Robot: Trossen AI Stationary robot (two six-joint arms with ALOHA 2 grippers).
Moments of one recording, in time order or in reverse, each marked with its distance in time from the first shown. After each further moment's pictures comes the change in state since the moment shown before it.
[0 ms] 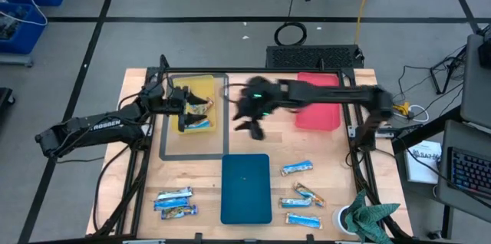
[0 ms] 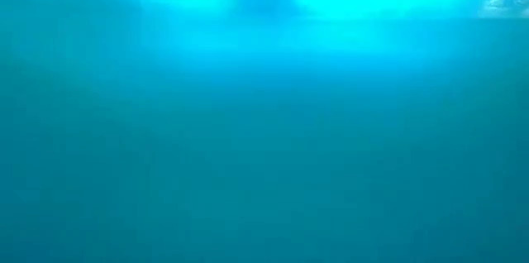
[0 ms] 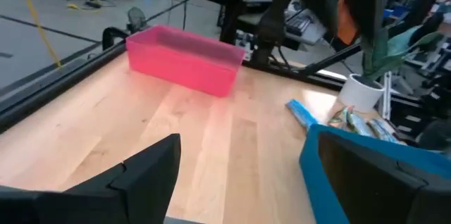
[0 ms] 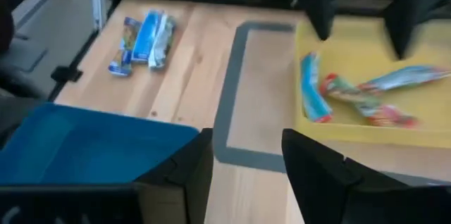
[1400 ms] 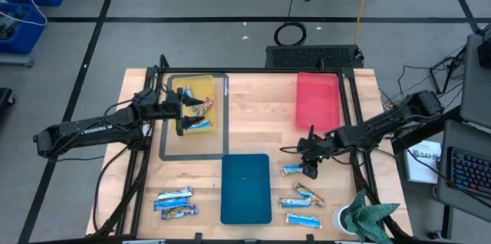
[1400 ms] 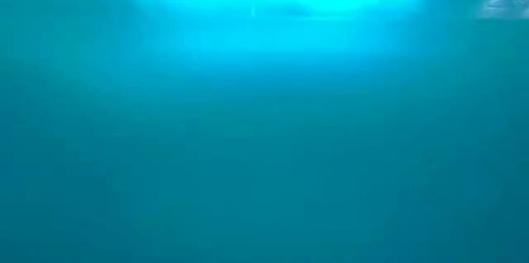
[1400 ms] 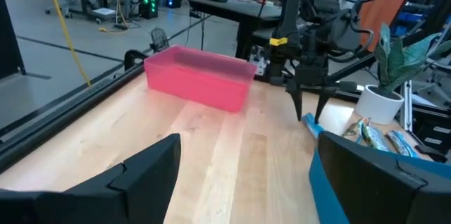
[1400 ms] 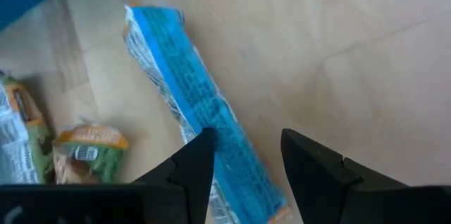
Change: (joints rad) left arm -0.152 -0.176 0.000 -0.111 -0.244 0.002; right arm 0.417 -0.489 -1.090 0.187 0.270 0.858
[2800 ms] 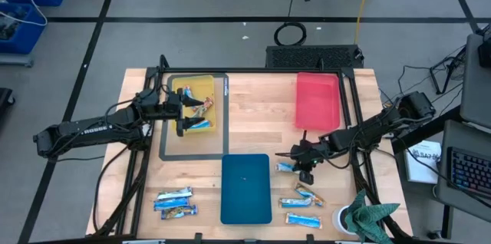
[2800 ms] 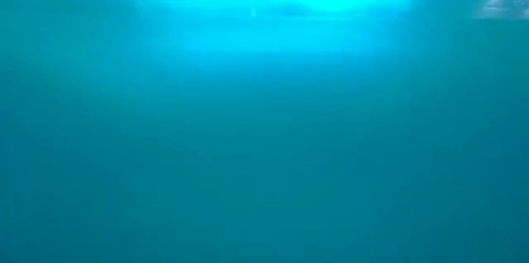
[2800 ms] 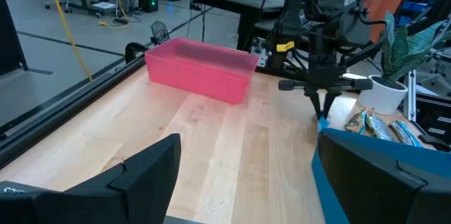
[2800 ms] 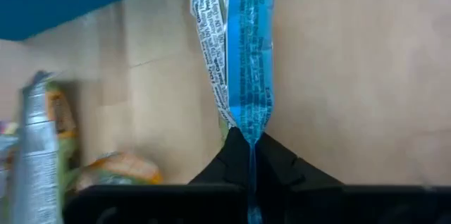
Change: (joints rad) left arm 0.000 0.000 0.000 -0.031 -0.001 0.023; right arm 0.007 0.129 0.001 0.224 -0.010 -0.160
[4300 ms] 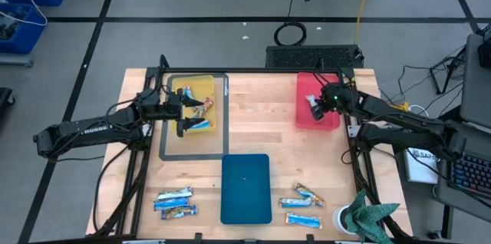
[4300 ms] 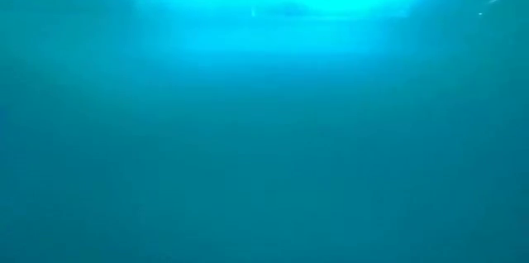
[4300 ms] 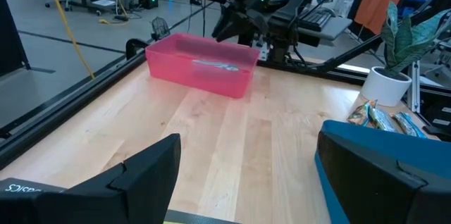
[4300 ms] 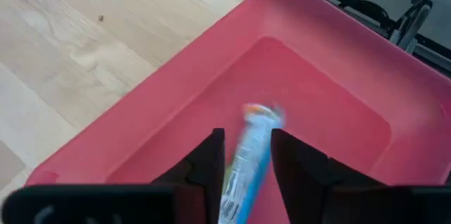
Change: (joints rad) left arm 0.000 0.000 0.000 -0.021 -0.001 0.027; right arm -0.862 -0.602 -0.001 -0.434 0.316 -0.290
